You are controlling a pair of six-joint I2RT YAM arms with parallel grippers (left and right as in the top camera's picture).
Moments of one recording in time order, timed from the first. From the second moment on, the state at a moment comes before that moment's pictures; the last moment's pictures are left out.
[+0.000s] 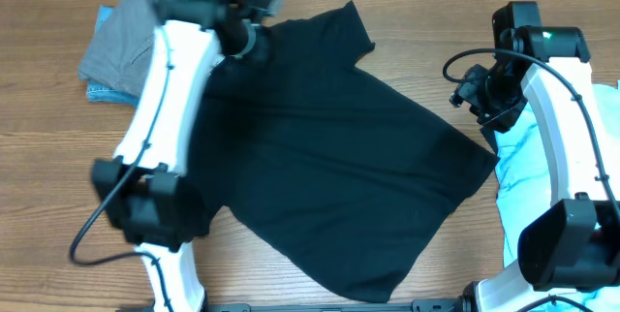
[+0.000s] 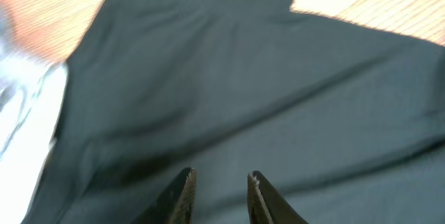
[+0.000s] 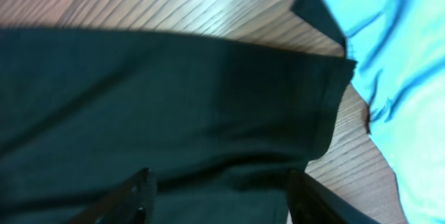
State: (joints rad) left arm -0.23 2.05 2.08 -1.18 0.24 0.14; right arm -0.03 1.76 1.63 -1.33 -0.04 0.55
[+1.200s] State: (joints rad) left arm -0.04 2.51 2.22 -0.91 0.14 0.00; right arm -0.03 1.50 1.23 -1.00 -0.11 0.51
